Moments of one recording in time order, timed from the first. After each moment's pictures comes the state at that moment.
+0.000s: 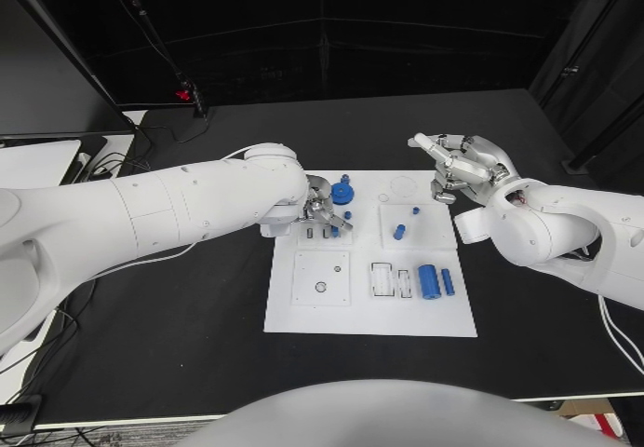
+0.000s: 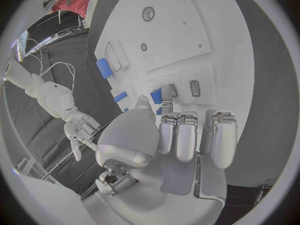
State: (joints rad) left arm 1.37 -0.35 -0.24 1.16 -0.97 0.21 -0.46; left_hand 1.23 0.20 -0.34 0.28 0.26 0.94 0.04 0.61 0.58 1.46 -0.01 1.57 1.31 1.47 -0.05 1.57 1.31 0.01 1.46 0.07 1.57 1.31; right arm 1.19 -1.03 -0.08 1.67 -0.16 -0.42 0.33; right_hand 1.25 0.05 -0.20 0.29 0.31 0.56 0.17 0.36 0.10 1.47 0.09 1.54 1.31 1.47 0.03 1.57 1.31 0.05 1.35 0.15 1.32 1.31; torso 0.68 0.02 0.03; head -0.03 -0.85
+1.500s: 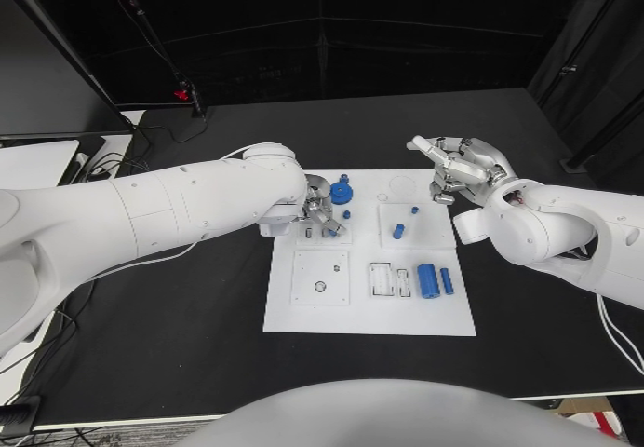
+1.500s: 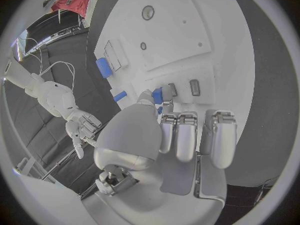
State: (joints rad) left arm 1.36 -0.34 -0.24 1.15 -0.97 0.21 -0.45; left_hand 1.33 0.15 -0.22 0.29 0.42 0.96 0.04 0.52 0.67 1.45 0.00 1.57 1.31 1.47 -0.05 1.57 1.31 0.01 1.46 0.07 1.57 1.31; right arm 1.18 -1.03 -0.08 1.66 -0.16 -0.42 0.31; right_hand 1.25 0.05 -0.20 0.29 0.31 0.55 0.17 0.37 0.10 1.47 0.09 1.54 1.31 1.47 0.03 1.57 1.31 0.07 1.35 0.15 1.32 1.31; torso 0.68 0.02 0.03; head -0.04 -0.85
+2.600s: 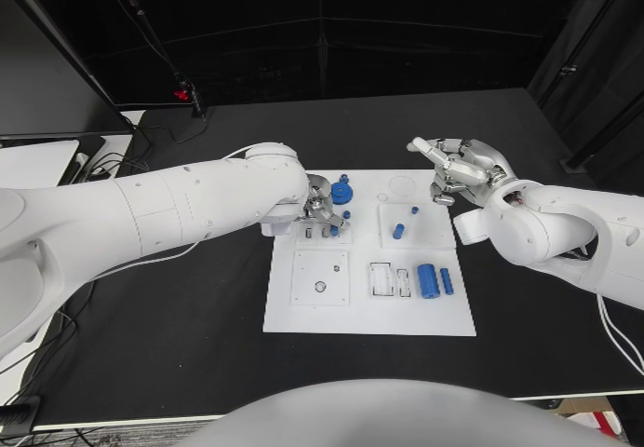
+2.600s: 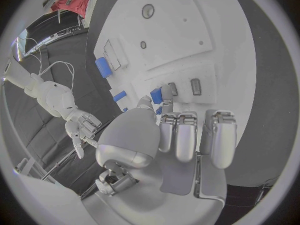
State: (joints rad) left arm 1.36 -0.33 -0.24 1.14 -0.97 0.21 -0.46; left_hand 1.22 0.24 -0.29 0.29 0.43 0.98 0.04 0.47 0.70 1.45 0.00 1.57 1.41 1.47 -0.05 1.57 1.31 0.01 1.46 0.07 1.57 1.31; right arm 1.18 -1.03 -0.08 1.66 -0.16 -0.42 0.30; right_hand 1.26 0.06 -0.20 0.29 0.31 0.55 0.17 0.38 0.10 1.47 0.09 1.54 1.31 1.47 0.03 1.57 1.31 0.07 1.34 0.15 1.32 1.31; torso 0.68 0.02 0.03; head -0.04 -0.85
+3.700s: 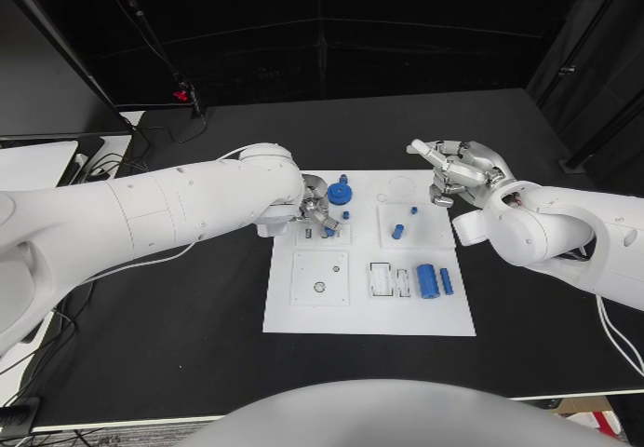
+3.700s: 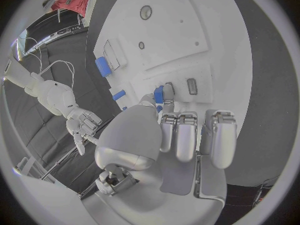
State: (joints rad) left arm 1.36 -0.35 -0.24 1.15 -0.97 0.20 -0.45; left_hand 1.36 0.14 -0.14 0.29 0.55 0.99 0.03 0.43 0.74 1.45 0.00 1.58 1.41 1.47 -0.06 1.57 1.31 0.01 1.46 0.07 1.57 1.31; right arm 1.18 -1.03 -0.08 1.65 -0.16 -0.42 0.30; right_hand 1.26 0.06 -0.21 0.28 0.31 0.55 0.17 0.39 0.10 1.47 0.09 1.54 1.31 1.47 0.03 1.57 1.31 0.07 1.34 0.15 1.32 1.31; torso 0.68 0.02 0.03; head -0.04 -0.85
